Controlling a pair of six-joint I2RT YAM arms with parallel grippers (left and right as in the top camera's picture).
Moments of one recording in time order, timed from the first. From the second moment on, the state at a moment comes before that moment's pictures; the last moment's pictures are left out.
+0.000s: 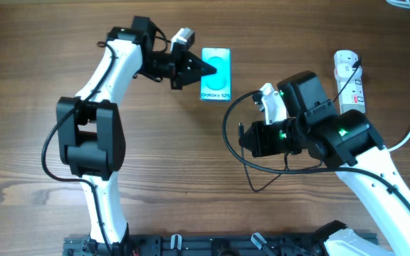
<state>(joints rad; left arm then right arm) -0.18 2.18 1.77 -1.15 1.52 -0.12 0.48 1.25 1.23 -1.06 -0.49 0.39</state>
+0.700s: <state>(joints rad) -0.26 2.18 1.77 -0.69 1.31 -0.57 0.48 1.27 1.23 -1.02 -0.49 0.49</state>
